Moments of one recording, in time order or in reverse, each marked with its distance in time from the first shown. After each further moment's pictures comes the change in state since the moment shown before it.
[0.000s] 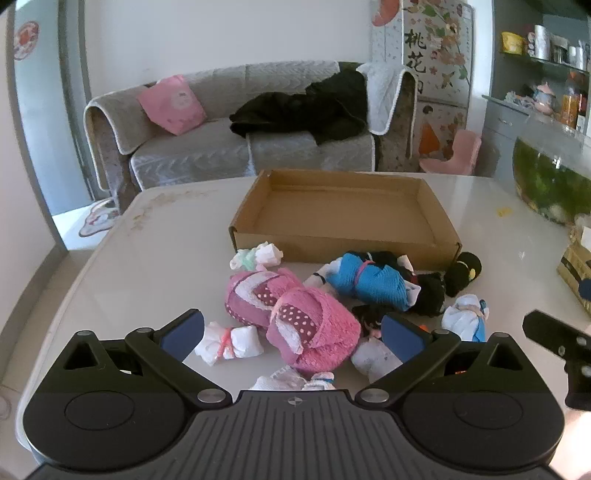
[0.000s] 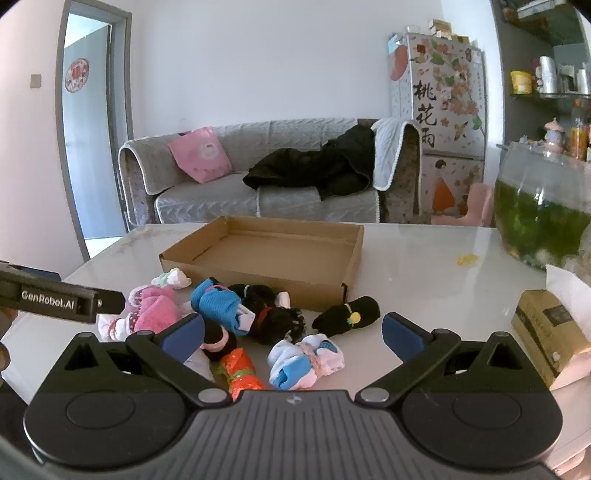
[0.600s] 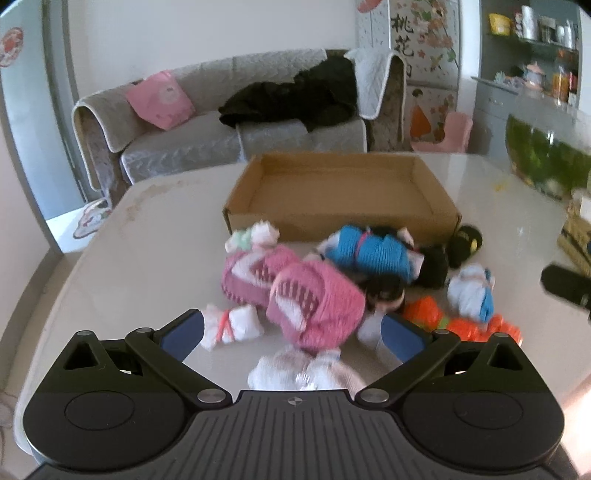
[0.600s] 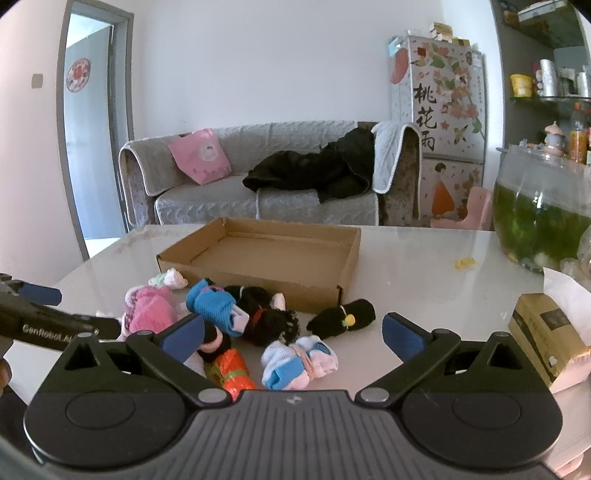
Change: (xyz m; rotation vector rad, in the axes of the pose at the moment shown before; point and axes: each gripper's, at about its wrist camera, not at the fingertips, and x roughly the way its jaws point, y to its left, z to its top) left arm 0.014 0.001 -0.021 0.053 0.033 -0.009; right arm 0.000 -0.007 -0.005 -0.006 -0.009 0.008
